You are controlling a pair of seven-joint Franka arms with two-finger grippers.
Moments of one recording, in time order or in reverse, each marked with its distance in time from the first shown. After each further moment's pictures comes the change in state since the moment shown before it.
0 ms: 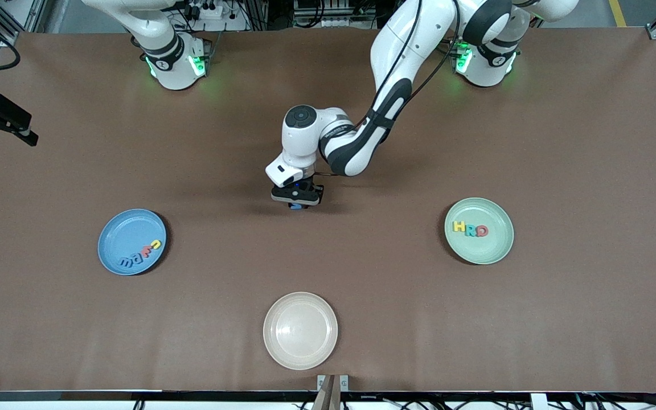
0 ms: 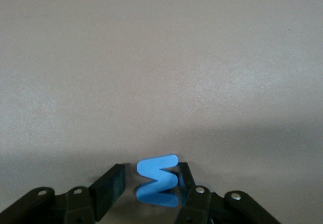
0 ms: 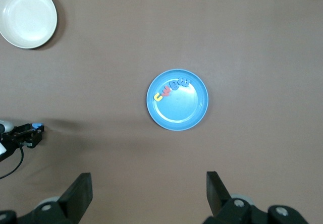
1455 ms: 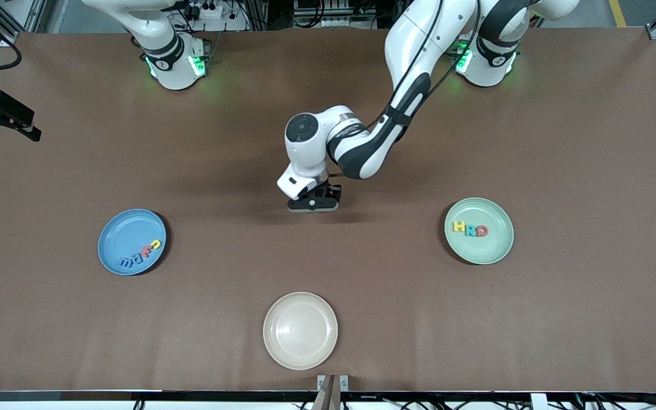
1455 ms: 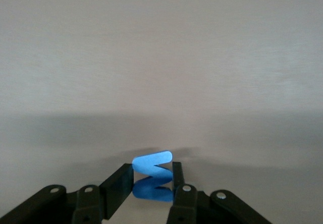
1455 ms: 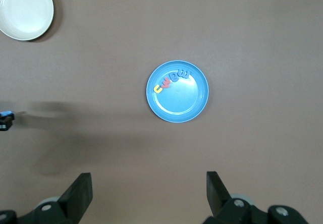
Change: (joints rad) left arm 0.109 -0.087 -0.041 0.028 -0.059 -0.358 0.084; right arm 0.001 0.004 0.001 0.010 -0.001 -0.033 0.006
